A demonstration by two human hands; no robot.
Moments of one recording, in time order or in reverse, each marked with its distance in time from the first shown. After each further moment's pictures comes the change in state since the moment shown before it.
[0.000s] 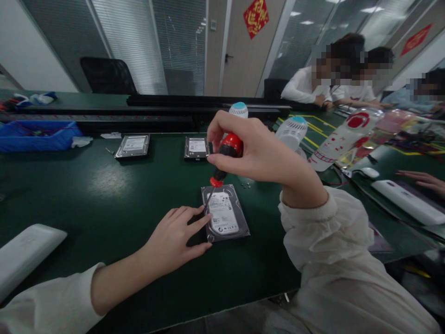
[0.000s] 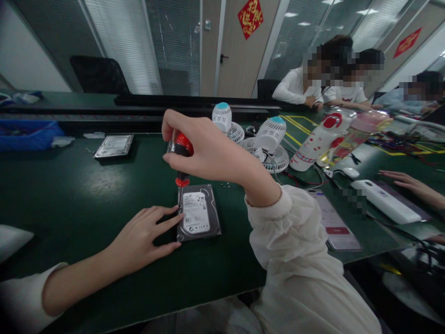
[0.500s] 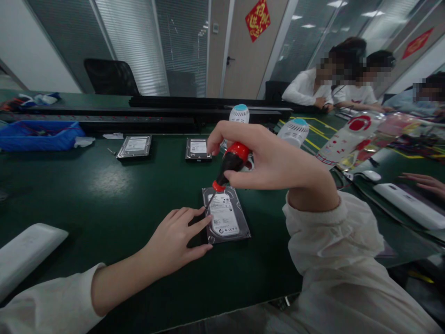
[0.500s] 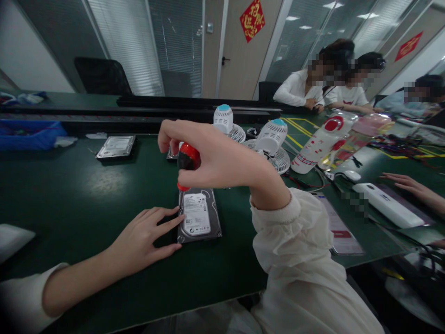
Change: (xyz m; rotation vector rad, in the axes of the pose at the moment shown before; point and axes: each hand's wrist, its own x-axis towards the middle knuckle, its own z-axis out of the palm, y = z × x) left_hand 0.000 0.000 0.000 -0.010 -0.016 -0.003; right_hand -0.002 -0.003 -0.008 0.063 -0.115 -0.136
